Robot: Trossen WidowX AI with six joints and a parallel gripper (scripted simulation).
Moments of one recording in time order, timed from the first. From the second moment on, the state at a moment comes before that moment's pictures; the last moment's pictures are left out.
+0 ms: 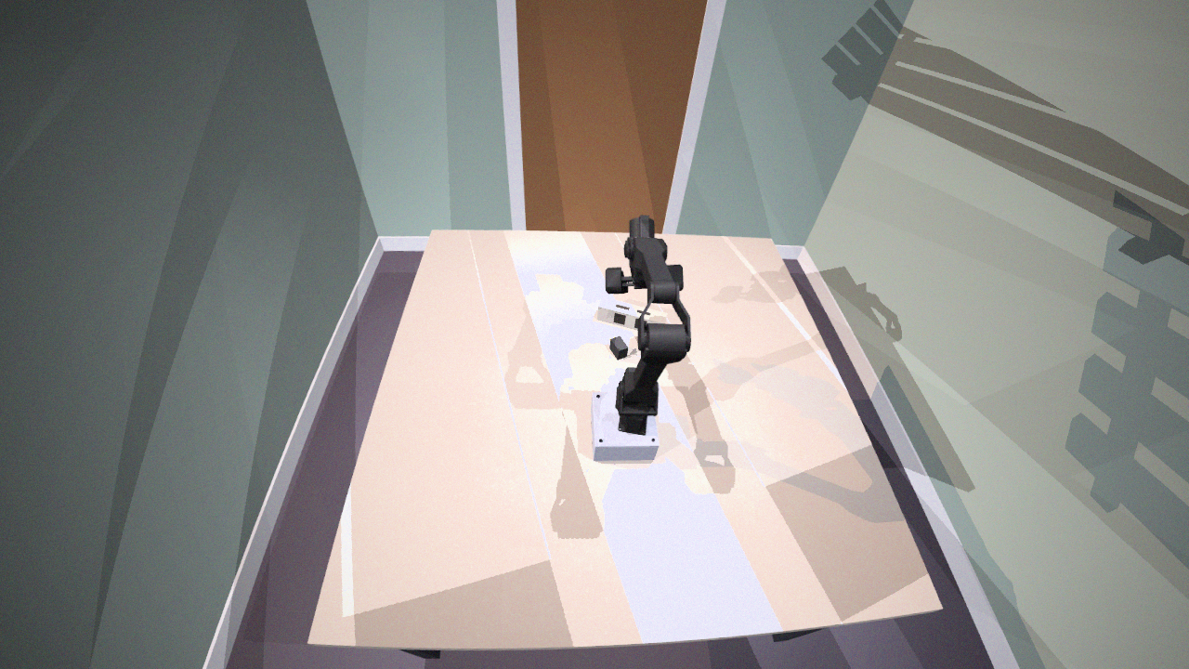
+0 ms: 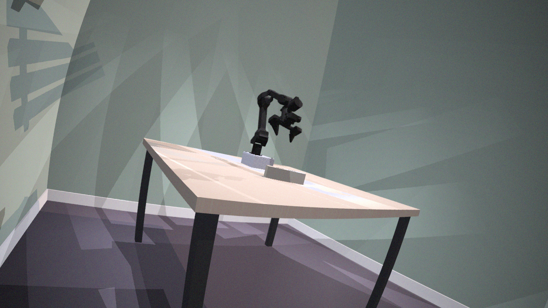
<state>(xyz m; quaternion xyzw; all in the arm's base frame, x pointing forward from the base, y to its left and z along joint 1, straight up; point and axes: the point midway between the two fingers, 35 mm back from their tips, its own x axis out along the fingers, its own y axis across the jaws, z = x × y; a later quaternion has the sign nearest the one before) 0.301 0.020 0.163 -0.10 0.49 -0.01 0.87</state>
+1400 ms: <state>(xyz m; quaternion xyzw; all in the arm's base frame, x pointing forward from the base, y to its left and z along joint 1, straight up) 0.268 0.058 0.037 -0.23 0.69 0.20 0.66</state>
